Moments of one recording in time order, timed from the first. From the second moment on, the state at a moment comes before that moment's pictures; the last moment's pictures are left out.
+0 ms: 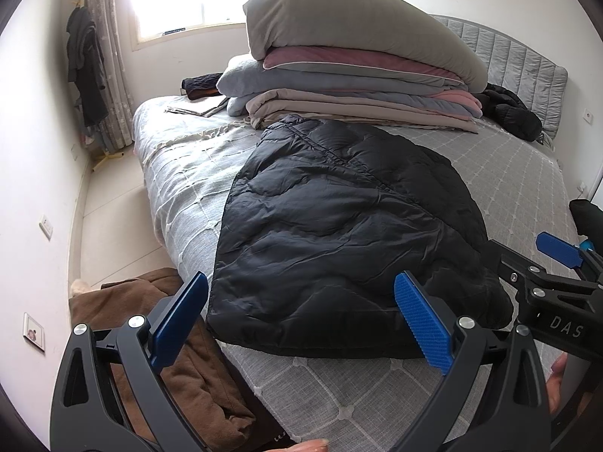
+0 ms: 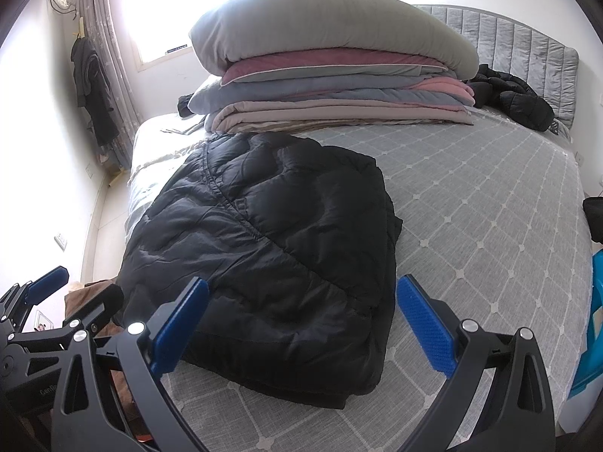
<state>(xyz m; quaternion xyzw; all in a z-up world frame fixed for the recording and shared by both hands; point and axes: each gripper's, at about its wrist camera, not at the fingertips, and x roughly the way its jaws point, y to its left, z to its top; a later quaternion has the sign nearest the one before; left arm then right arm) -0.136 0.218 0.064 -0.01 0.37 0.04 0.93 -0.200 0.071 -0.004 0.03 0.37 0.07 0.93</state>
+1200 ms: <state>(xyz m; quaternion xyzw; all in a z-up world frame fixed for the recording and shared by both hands) -0.138 0.216 0.062 0.00 0.37 0.04 0.93 -0.199 0.070 -0.004 0.02 0.38 0.08 0.92</state>
